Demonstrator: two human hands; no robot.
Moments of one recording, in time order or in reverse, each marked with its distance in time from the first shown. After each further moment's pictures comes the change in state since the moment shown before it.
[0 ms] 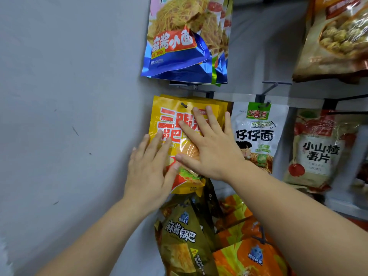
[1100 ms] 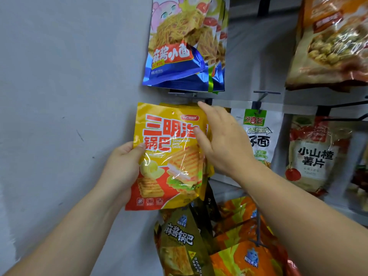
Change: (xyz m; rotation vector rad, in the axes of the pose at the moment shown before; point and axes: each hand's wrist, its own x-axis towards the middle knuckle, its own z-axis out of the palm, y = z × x) left_hand 0.019 0.018 -0.061 -1.167 0.059 -0.741; right_hand -0.008 0.013 -0.042 0.381 0.331 0.134
